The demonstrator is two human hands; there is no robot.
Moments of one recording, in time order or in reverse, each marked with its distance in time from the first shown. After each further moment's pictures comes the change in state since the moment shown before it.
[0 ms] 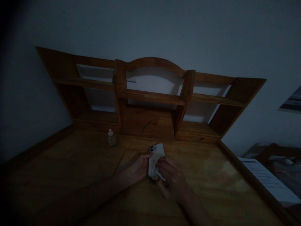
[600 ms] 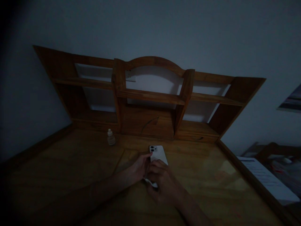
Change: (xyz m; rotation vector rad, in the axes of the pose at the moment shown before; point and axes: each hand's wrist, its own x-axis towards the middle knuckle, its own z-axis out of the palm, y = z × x) left_hand -0.003 -0.002 -0.003 0.022 0.089 -0.017; right_hand 0.014 -0.015 0.019 0.174 -0.282 0.103
